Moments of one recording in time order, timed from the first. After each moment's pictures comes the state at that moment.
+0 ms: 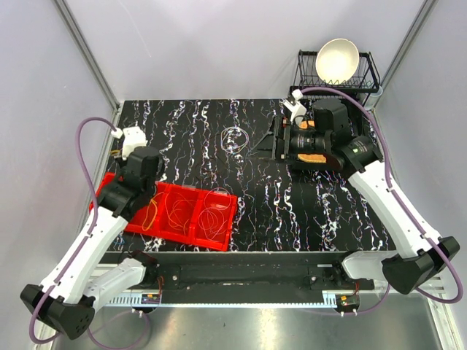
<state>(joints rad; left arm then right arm) -0.42 0.90 1.00 -0.71 -0.87 -0.25 0.50 1.28 1.47 -0.64 -0.68 0.68</state>
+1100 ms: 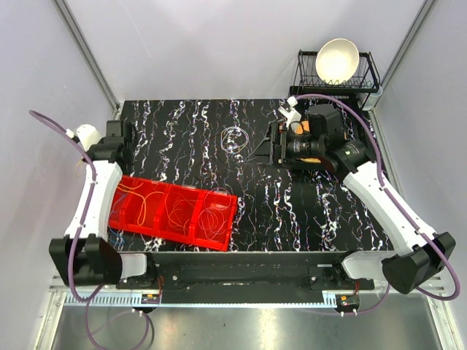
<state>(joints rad) 0.04 1.25 1.20 -0.95 -0.86 -0.74 0.50 1.28 1.37 -0.57 -0.71 0.68</state>
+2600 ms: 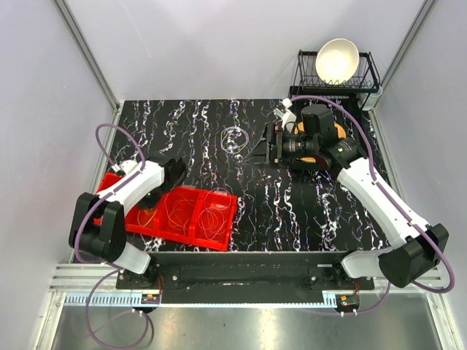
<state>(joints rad) -0.34 1.50 1.02 -1.34 -0.82 -1.57 0.50 1.33 1.36 -0.54 -0.73 0.68</state>
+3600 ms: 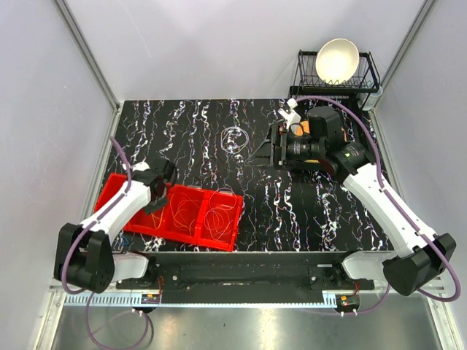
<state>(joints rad) -0.27 1.27 0.80 -0.92 -0.51 -0.87 0.50 1.27 1.34 -0.54 -0.73 0.69</state>
